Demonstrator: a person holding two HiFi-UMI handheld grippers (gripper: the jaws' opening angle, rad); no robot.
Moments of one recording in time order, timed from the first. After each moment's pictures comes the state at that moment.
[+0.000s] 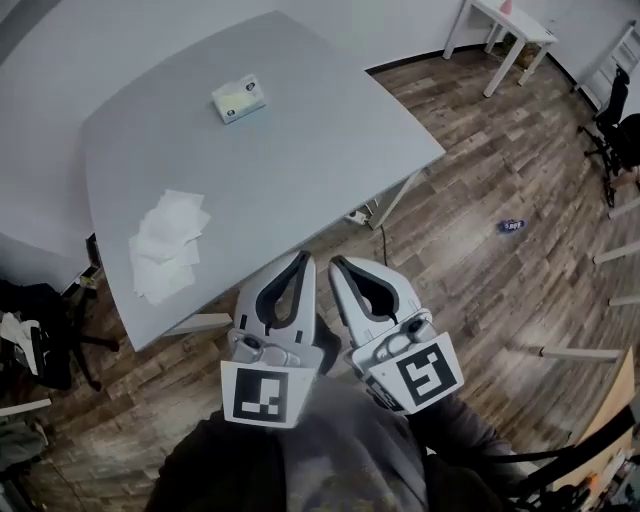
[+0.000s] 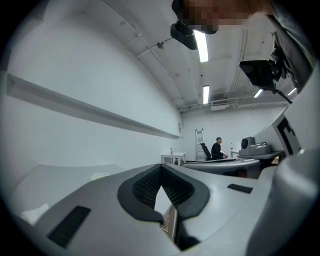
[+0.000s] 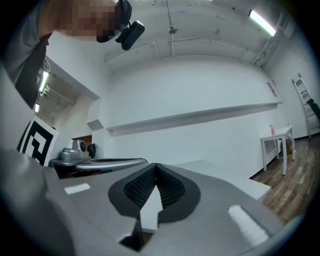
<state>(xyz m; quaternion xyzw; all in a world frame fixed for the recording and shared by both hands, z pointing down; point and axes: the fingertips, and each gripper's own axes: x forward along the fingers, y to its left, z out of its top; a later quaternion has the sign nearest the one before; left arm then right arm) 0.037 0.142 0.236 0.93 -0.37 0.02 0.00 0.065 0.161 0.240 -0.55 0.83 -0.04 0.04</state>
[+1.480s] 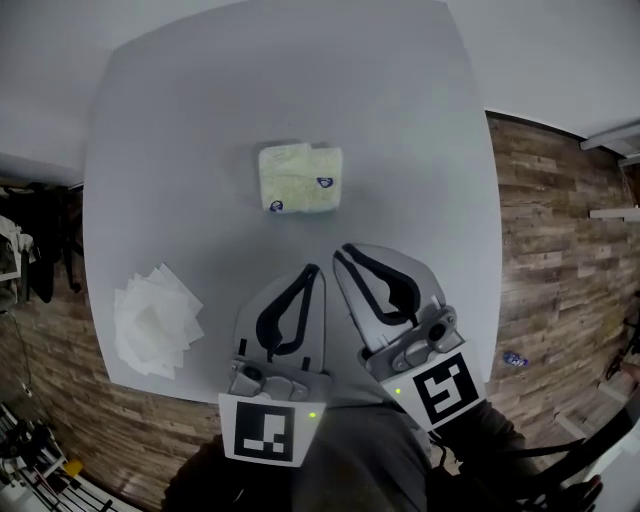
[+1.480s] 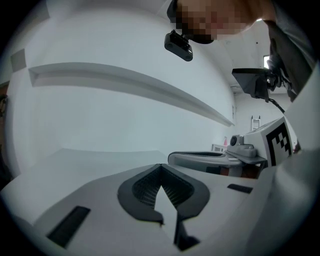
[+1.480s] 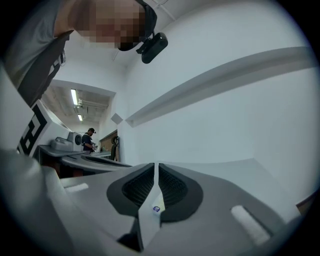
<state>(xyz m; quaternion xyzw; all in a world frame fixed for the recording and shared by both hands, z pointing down) 0.062 -0.313 0.302 0.79 -0.59 0.08 0.12 0.086 -0.329 0.291 -0.29 0.95 -0.08 -0.02</state>
